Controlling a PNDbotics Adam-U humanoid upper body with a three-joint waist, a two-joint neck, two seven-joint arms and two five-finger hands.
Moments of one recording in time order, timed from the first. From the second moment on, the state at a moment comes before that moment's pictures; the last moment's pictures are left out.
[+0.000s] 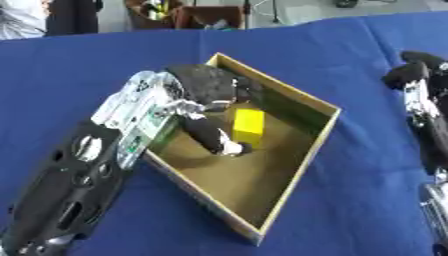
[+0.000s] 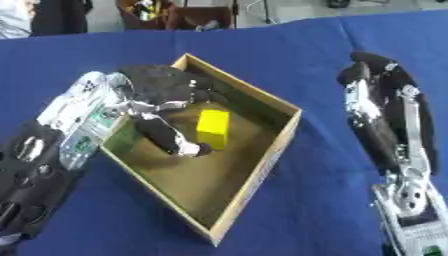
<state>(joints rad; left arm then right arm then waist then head) -1.05 0.18 -0.40 -1.36 -1.14 -0.38 -0.73 -0.28 -0.27 0.01 -1.99 0.12 -0.04 -0.26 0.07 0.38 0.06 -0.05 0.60</state>
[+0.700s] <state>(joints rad) -0.98 0.13 -0.23 -1.55 -1.03 -0.32 -0.62 -0.28 -0.27 0.00 -1.99 0.12 -0.04 -0.27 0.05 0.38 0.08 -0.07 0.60</state>
